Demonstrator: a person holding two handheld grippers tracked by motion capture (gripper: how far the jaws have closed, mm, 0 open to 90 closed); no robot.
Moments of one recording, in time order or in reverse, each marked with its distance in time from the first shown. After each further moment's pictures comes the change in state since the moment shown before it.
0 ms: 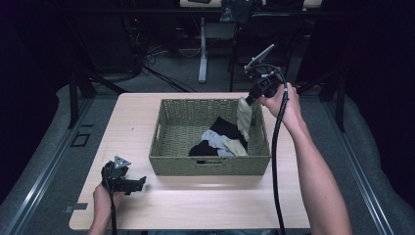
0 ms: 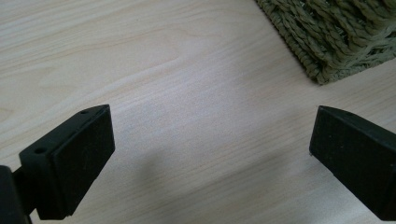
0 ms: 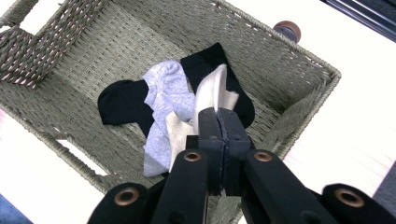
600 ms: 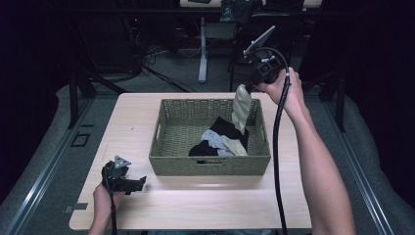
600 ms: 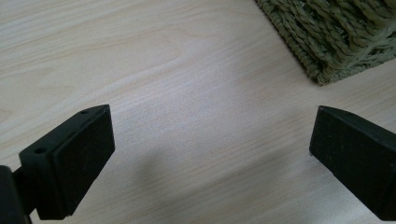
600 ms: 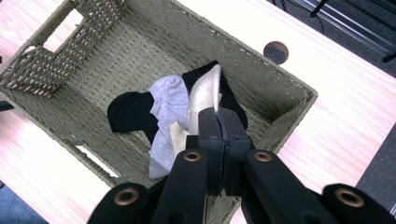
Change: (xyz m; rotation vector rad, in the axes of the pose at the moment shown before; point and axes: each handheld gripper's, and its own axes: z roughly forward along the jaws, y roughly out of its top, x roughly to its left) left arm 0.000 0.000 0.001 0.001 -0.003 0.002; right arm 0.008 0.022 -0.036 -0.020 -0.019 -0.014
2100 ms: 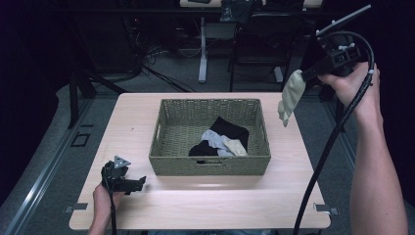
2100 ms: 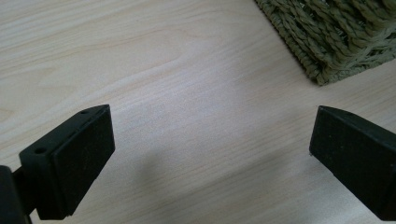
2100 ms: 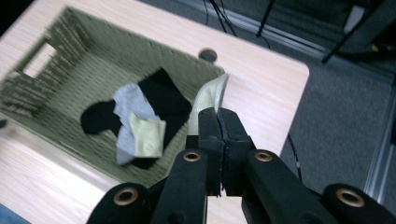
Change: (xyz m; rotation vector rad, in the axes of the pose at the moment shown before) left arm 0.001 0.000 -0.001 -0.002 -0.001 -0.005; right arm -0.067 -0.084 -0.108 -0.190 -0.089 0.149
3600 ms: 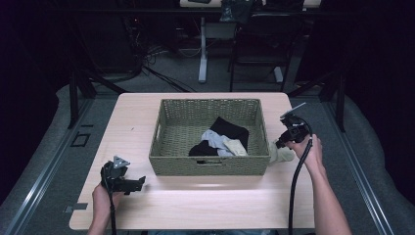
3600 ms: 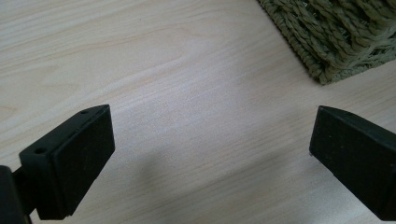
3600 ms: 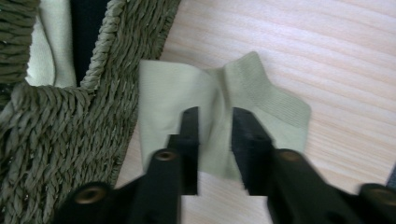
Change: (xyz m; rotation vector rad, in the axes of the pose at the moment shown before) left arm 0.001 -0.001 -0.001 -0.001 0.001 -0.005; right arm -0.036 -0.135 0.249 0.354 0.073 0.156
